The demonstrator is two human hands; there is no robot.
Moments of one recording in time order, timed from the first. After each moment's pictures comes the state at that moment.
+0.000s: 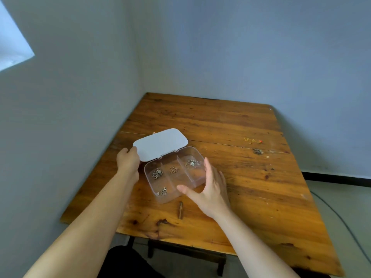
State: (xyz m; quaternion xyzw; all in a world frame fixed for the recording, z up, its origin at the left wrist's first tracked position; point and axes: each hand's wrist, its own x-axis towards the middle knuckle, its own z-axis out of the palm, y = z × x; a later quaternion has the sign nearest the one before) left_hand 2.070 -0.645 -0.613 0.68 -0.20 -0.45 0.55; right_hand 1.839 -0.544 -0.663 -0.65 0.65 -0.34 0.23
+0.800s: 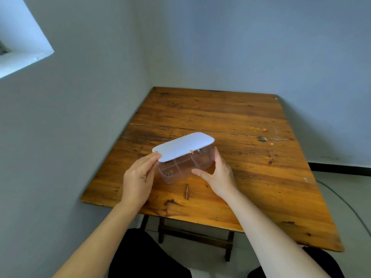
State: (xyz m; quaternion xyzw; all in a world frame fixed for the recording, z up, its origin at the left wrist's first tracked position) left_hand 2.074 -0.521 -0.621 0.53 -0.73 -0.01 0.43; right_hand 1.828 -0.542 -0.653 -0.60 0.64 -0.35 0.32
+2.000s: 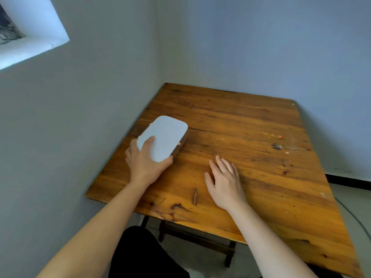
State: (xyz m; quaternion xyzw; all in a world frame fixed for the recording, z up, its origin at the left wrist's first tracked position) left_hand 2.085 -0.580 -0.631 0.75 -0.58 -0.10 0.29; right_hand 1.834 -0.547 -0.677 -0.76 0.62 -0.19 0.07
